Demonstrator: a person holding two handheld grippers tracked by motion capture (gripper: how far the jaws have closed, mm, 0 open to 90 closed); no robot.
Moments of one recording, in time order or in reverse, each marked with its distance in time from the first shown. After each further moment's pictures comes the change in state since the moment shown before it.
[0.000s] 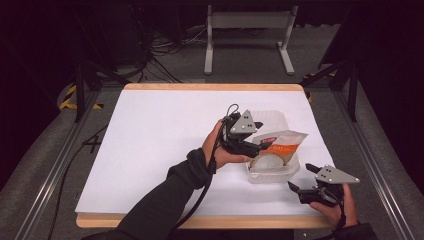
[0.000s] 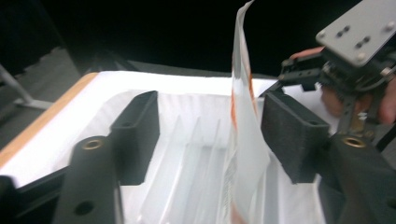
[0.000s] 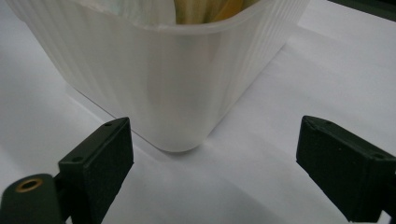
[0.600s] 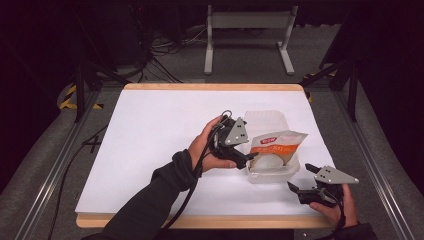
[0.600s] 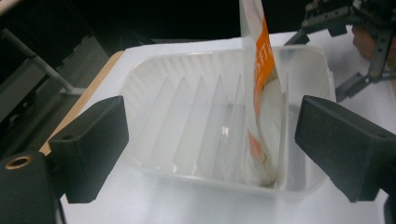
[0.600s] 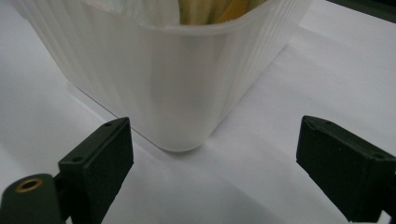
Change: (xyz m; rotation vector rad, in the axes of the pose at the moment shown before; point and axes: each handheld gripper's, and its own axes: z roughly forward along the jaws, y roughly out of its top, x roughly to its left) left arm -0.006 -0.015 -0.023 0.118 0.088 0.122; right arm 0.001 0.001 0.000 0.004 0.000 -0.011
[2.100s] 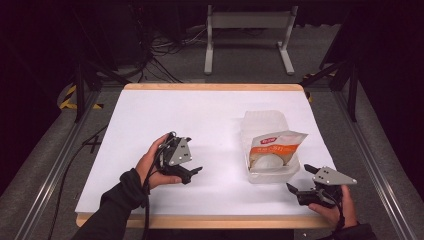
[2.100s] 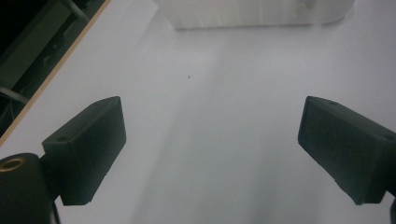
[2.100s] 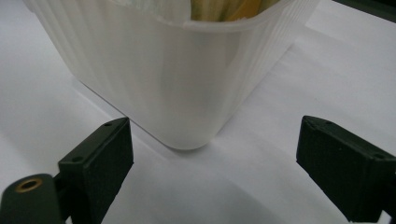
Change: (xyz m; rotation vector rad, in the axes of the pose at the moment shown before) left arm 0.003 -0.127 -0.072 0.176 0.108 -0.037; right arm 0.004 0.000 0.001 0.010 0.005 -0.019
